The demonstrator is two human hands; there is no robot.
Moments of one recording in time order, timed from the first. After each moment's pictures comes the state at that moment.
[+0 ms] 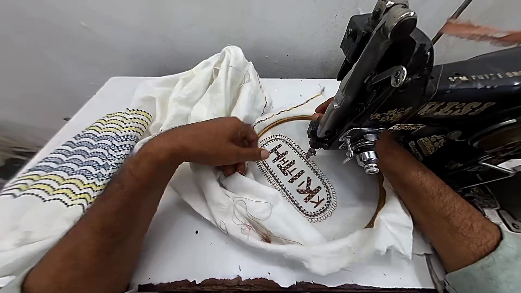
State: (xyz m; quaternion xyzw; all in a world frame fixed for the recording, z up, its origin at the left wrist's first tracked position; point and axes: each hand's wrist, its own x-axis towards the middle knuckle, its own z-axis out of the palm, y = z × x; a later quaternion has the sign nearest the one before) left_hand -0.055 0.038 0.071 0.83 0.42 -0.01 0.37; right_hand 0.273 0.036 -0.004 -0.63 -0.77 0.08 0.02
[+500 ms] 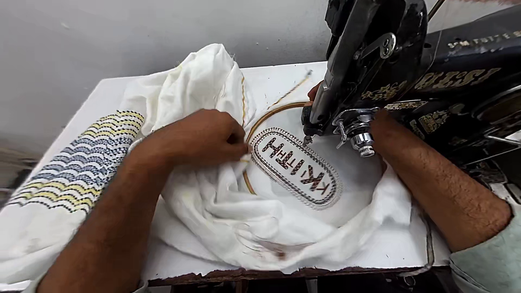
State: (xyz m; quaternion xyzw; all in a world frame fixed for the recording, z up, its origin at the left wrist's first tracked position) left_hand -0.059 0.039 0.064 0.90 0.41 -0.06 0.14; right_hand 0.234 -0.018 0.045 -0.64 -0.75 0.11 0.13
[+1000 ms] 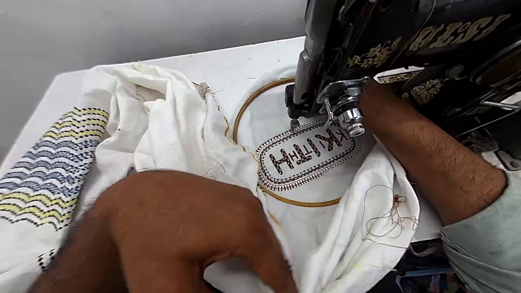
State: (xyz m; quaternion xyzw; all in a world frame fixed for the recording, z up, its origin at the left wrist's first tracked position) left_hand -0.041 -0.033 0.056 0.84 -0.05 -0.05 0.53; right_hand 0.231 -0.026 0.047 -0.57 -0.78 0.10 0.26
